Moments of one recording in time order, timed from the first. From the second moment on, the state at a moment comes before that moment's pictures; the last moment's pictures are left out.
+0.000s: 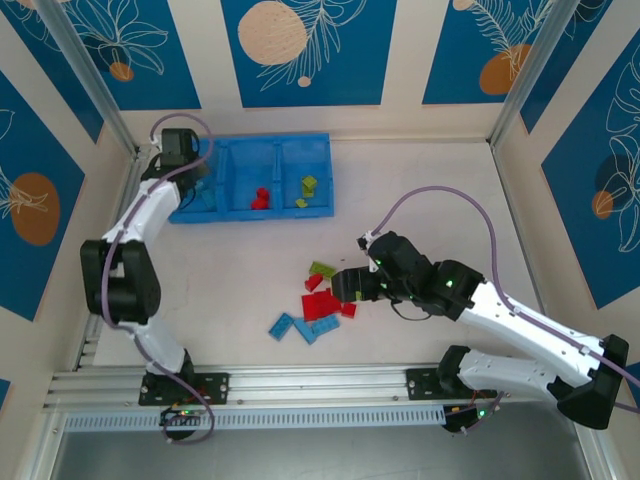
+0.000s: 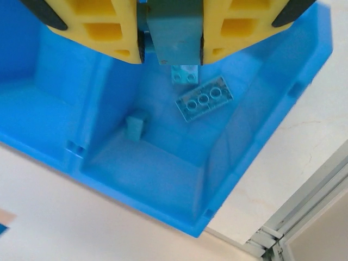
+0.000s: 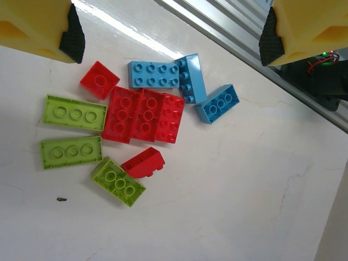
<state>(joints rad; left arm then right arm) -0.03 1.79 1.48 -0.39 -0.22 -0.49 0.93 0.97 0.95 -0.80 0.01 0.69</state>
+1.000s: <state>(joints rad) -0.52 1.04 1.23 -0.83 0.19 -0.15 0.90 1.67 1.23 -0.82 0.06 0.91</state>
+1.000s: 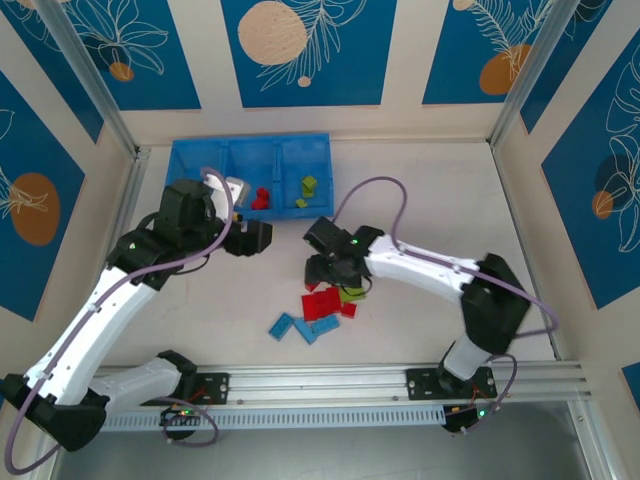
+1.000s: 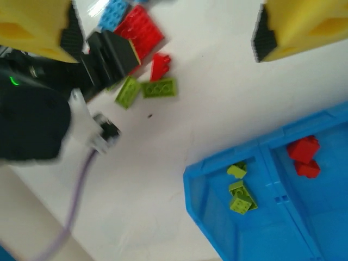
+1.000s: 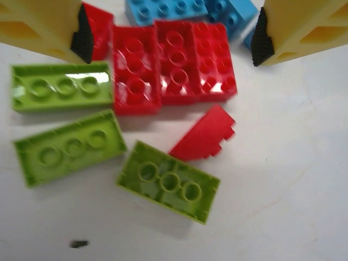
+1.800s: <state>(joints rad) -0.52 1.01 1.07 -0.90 0.10 0.03 0.90 2.00 1.41 -0.81 -0.01 1.07</state>
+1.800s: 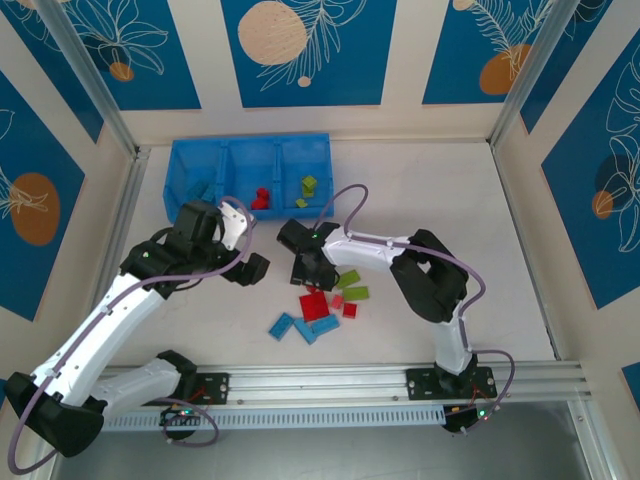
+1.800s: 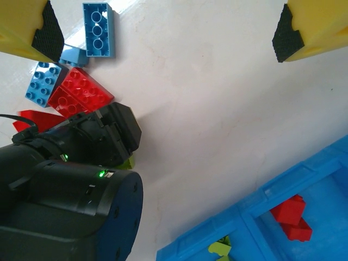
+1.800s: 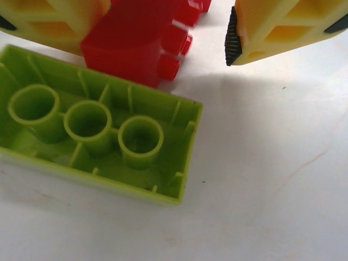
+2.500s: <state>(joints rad) -0.52 0.91 1.04 -0.87 0.05 0.03 0.91 1.72 1.37 -0.60 0.02 0.85</state>
